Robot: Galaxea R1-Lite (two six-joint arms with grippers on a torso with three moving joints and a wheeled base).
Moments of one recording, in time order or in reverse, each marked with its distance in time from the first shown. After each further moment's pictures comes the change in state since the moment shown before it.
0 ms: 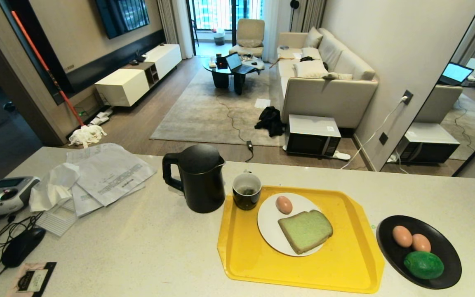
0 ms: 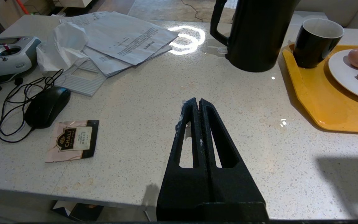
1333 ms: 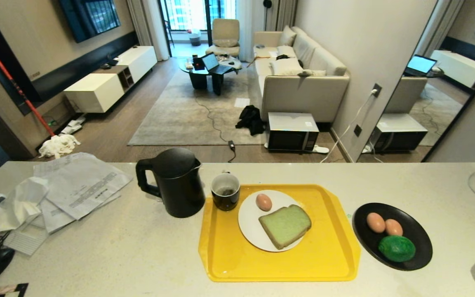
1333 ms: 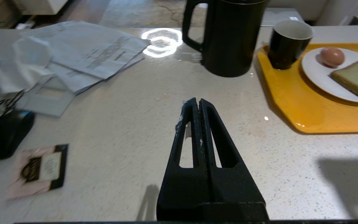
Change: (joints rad) left arm -0.001 0.000 0.000 0.001 0.000 0.000; right arm -0.001 0.001 0.000 -0.001 -0.001 0.004
